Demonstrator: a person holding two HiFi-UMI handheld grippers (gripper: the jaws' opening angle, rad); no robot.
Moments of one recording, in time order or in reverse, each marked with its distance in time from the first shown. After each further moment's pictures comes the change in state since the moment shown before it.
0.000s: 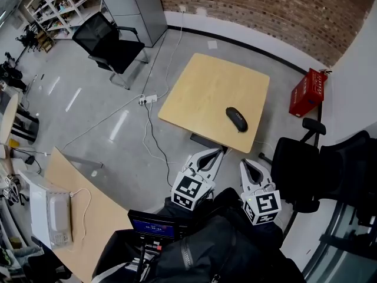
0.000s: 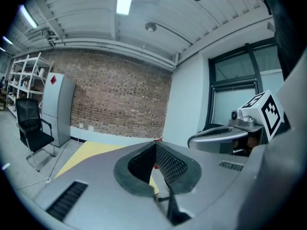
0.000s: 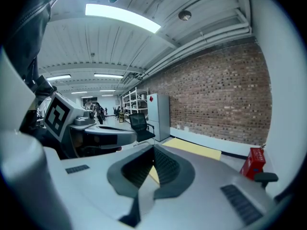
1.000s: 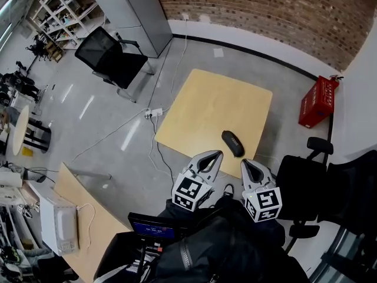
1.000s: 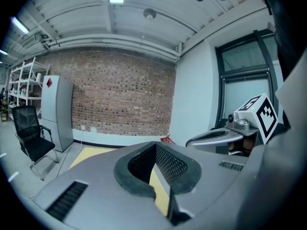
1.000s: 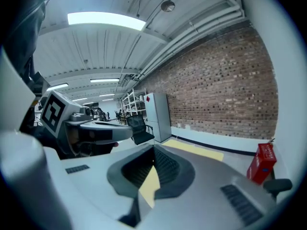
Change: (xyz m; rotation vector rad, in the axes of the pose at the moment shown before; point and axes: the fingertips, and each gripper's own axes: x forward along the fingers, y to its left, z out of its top) left arm 0.155 0.047 0.040 0.042 0.061 0.059; right arm 0.093 -0.148 0.024 0.075 0.005 0.063
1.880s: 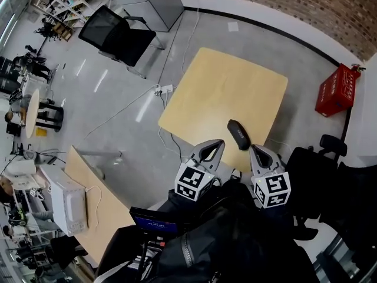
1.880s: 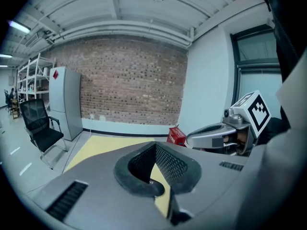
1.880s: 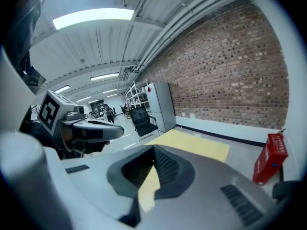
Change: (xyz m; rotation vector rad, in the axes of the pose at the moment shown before) left arm 0.079 0.035 -0.036 -0.044 0.147 0.108; right arm 0.065 -0.091 -0.030 0.056 0.117 0.104
